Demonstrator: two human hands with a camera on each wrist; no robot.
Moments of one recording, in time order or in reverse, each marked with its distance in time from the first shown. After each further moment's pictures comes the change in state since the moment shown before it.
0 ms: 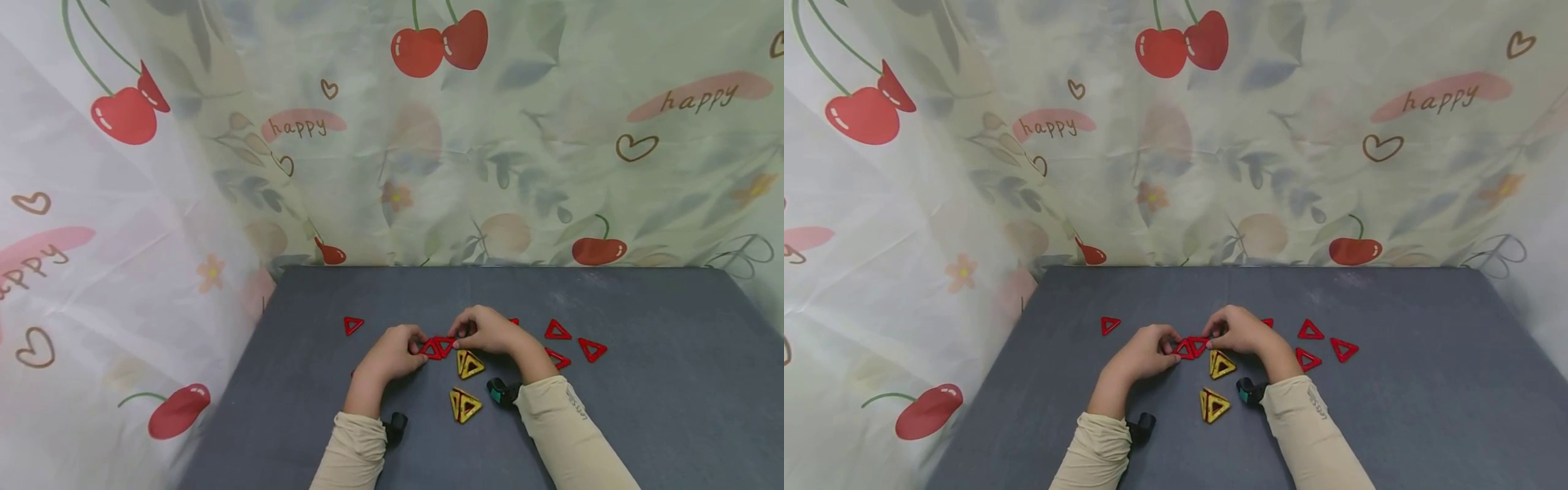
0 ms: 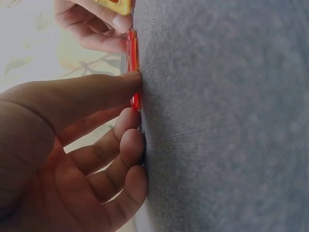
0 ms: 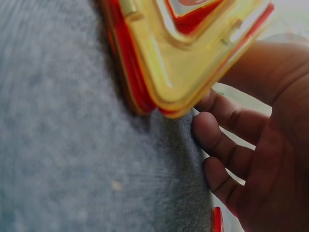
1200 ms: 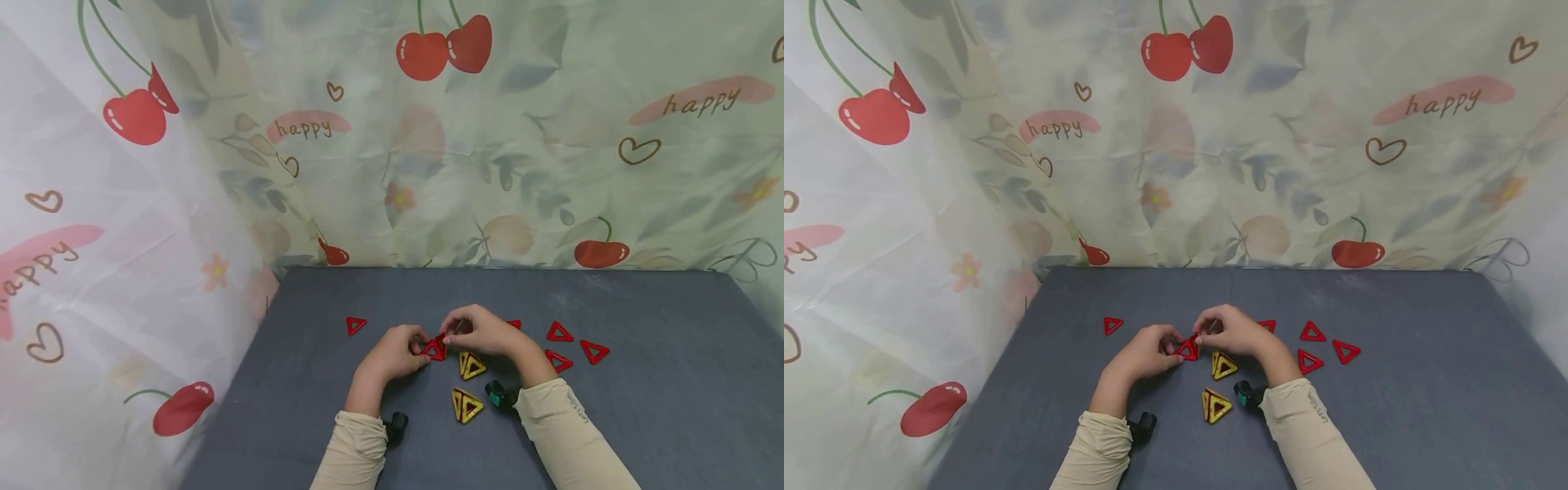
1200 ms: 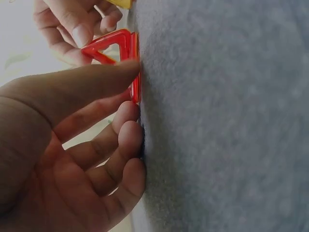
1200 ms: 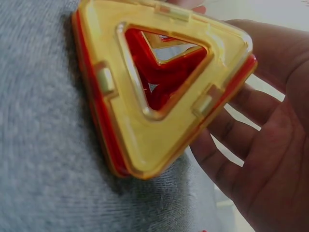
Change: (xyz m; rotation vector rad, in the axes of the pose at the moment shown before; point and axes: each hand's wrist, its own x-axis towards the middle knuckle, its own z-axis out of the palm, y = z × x) left_hand 0.001 -0.005 -0.001 -0.014 -0.008 0.023; right_hand -0.001 -0.017 0.005 0.186 -0.021 -0.125
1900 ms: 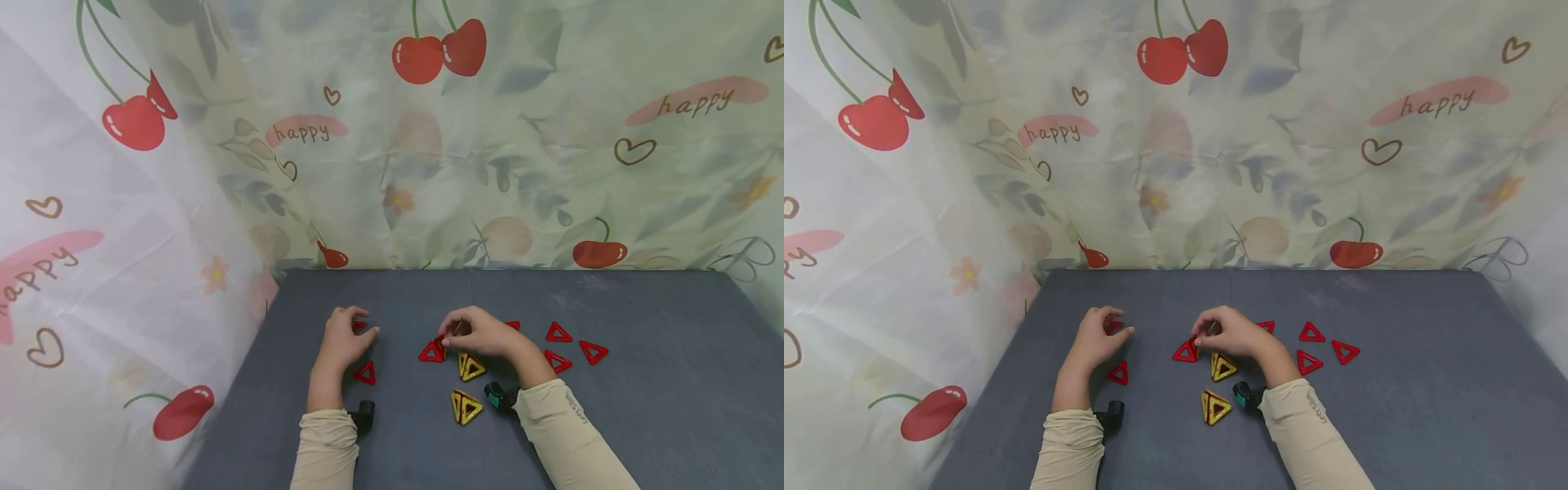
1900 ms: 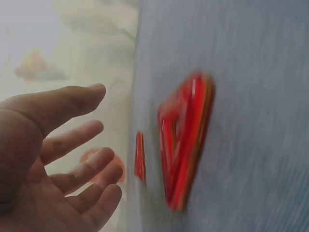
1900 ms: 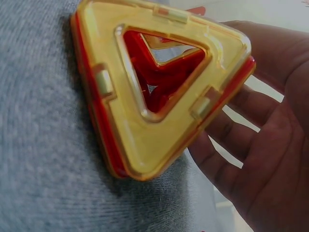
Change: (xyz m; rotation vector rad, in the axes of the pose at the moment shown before) left_hand -0.019 -0.051 -0.051 -0.013 0.416 -0.162; right_hand -0.001 -0.002 0.000 -0.034 0.003 0.003
